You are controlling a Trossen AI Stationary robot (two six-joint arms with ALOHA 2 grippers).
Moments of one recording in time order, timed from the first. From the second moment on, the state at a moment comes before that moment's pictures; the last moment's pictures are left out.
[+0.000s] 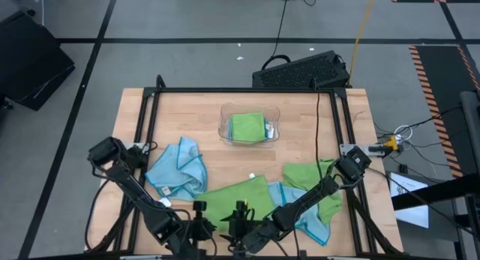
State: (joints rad) left arm -0.85 1.84 1.27 -0.47 -0.54 -0.61; right arm 0.62 2.22 1.56 0.10 0.55 0.39
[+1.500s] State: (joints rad) left arm -1.00 1.81 1.16 -0.63 -0.85 -0.67; right arm 0.59 2.24 1.56 0.00 0.55 0.41
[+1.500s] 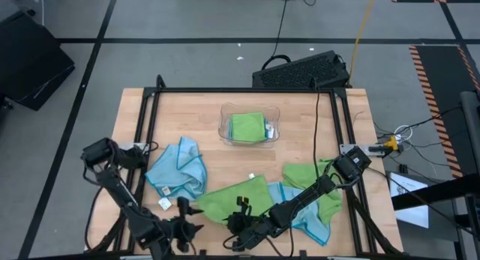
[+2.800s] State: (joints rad) left arm -0.95 1.74 0.86 -0.39 -0.88 -0.41; right arm 0.59 2.18 1.56 -0.07 0.55 0.37
